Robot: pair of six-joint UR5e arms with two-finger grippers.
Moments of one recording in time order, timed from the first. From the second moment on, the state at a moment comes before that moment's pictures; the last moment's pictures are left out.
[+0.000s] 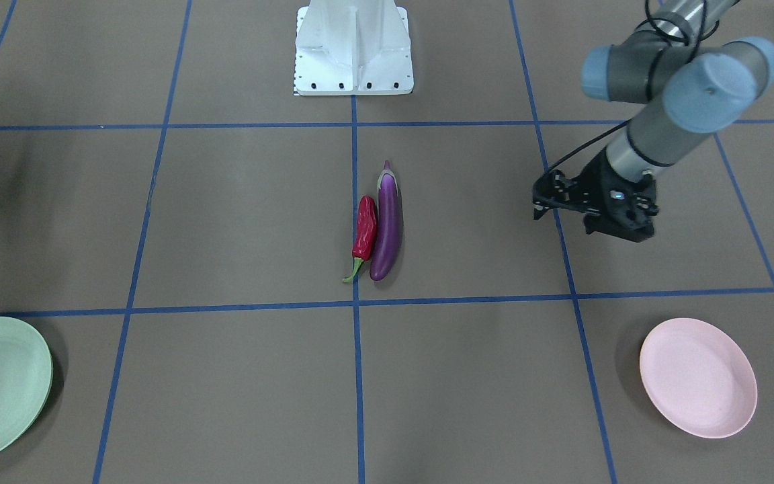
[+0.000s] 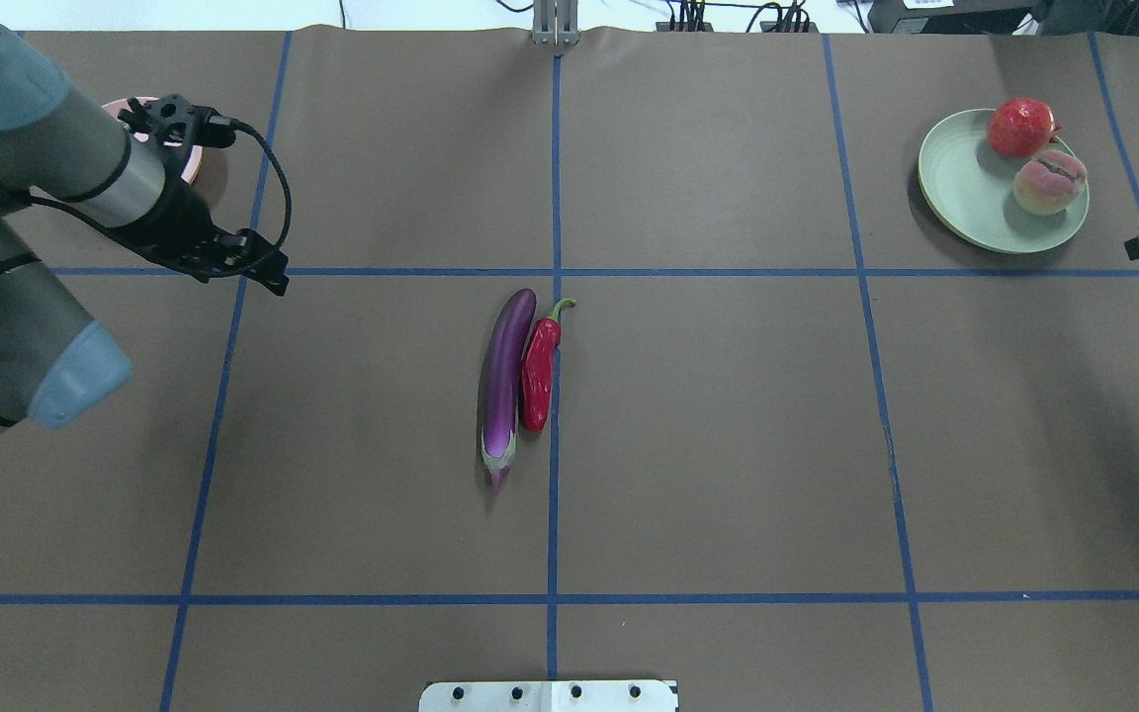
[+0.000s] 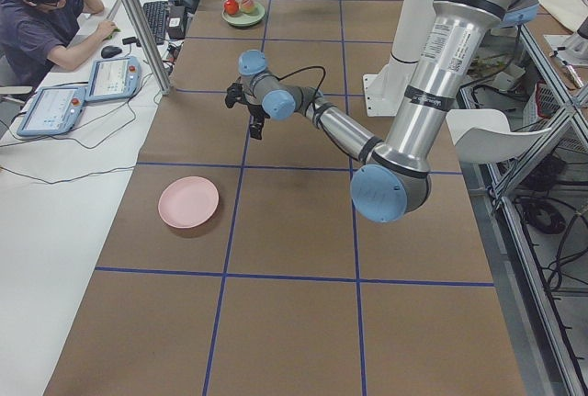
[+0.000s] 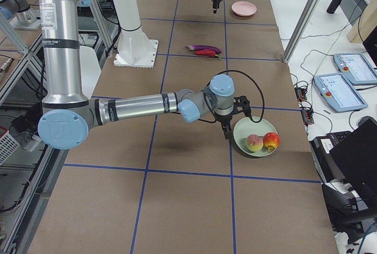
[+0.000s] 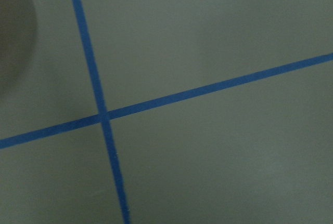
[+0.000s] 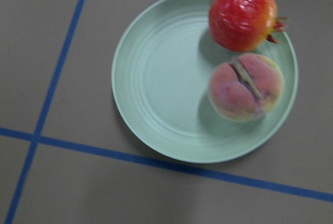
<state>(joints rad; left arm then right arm) -0.83 -2.01 -1.71 -1.76 -2.17 -0.79 1.35 -1.63 1.71 -1.22 2.30 0.22</state>
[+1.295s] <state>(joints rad) -0.55 -2.42 -1.36 -1.76 -1.94 -1.07 1.60 -1.73 1.90 -1.79 2.31 -0.28</state>
